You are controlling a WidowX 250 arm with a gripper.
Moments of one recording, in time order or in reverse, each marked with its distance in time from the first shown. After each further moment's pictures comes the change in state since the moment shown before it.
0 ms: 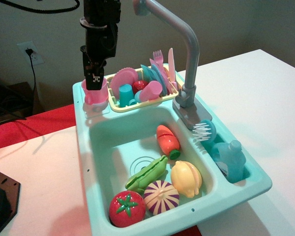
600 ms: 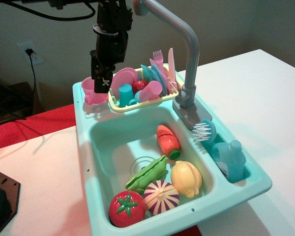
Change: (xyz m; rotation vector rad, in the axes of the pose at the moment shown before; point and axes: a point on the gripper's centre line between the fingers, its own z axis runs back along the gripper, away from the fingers) arm 0.017 0.003 -0.013 -0.010 0.056 0.001
